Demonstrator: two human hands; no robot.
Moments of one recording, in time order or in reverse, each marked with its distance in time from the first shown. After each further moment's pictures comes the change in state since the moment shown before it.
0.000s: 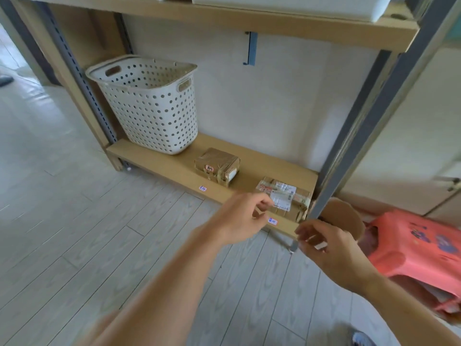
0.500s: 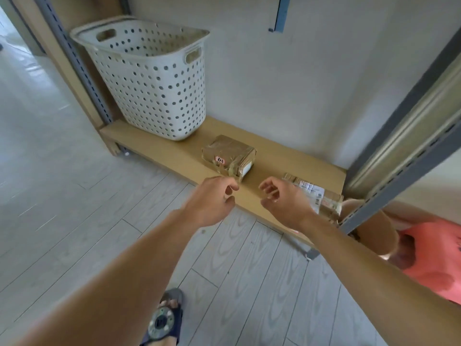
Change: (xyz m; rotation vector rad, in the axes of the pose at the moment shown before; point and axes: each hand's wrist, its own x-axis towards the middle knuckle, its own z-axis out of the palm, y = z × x) left_hand 0.056 -0.145 -0.026 0.105 0.100 -0.217; right_hand 0.187 -0.027 0.104 -0.018 -0.102 0.043
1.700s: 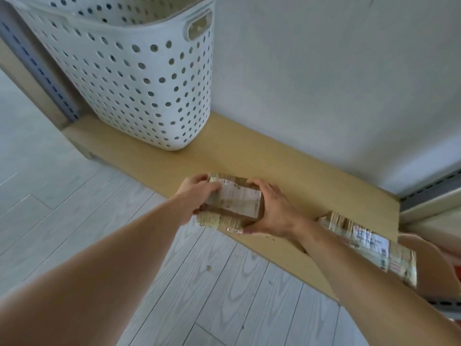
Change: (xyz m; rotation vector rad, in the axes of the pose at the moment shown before) left_hand 0.199 -0.147 -0.017 -0.838 -0.080 -0.684; right_hand 0.209 0.007 0.085 -0.088 -0.238 0.027
